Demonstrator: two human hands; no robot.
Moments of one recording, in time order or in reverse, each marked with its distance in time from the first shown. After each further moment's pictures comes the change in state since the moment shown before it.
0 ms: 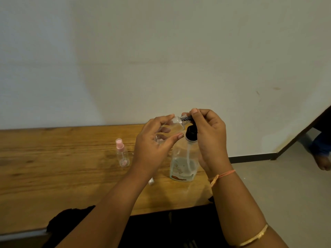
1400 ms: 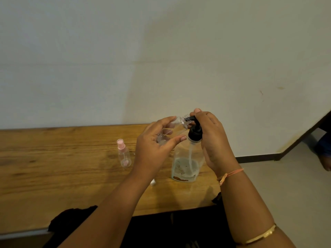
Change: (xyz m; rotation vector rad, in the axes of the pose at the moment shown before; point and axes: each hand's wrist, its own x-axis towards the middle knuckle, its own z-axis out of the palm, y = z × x) left_hand 0.000 -0.002 0.001 0.009 0.011 -0.037; right_hand 0.010 0.004 -0.011 -0.081 -0.151 0.132
